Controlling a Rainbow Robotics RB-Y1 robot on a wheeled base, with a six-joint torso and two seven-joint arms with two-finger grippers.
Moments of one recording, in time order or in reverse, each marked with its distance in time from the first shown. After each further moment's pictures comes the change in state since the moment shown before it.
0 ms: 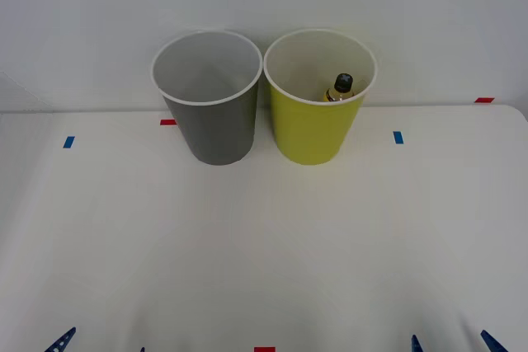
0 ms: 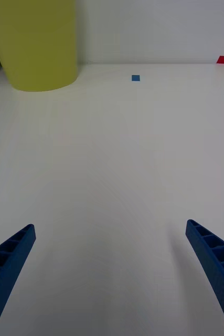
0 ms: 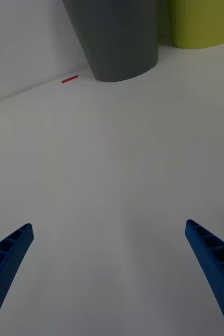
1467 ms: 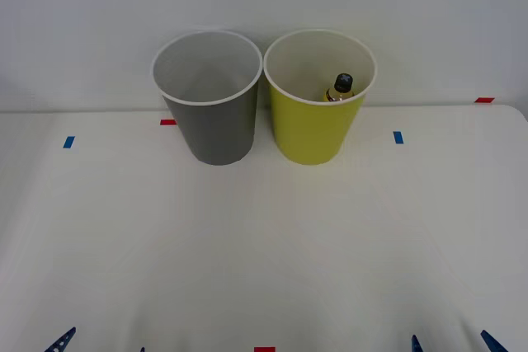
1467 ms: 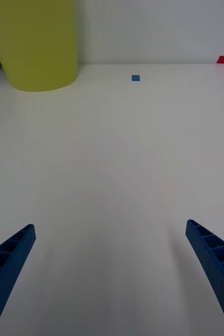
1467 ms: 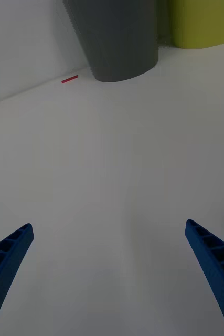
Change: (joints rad) right arm 0.000 0.000 0.000 0.000 0.000 0.000 0.000; left arm 0.000 0.000 0.000 0.000 0.000 0.000 0.000
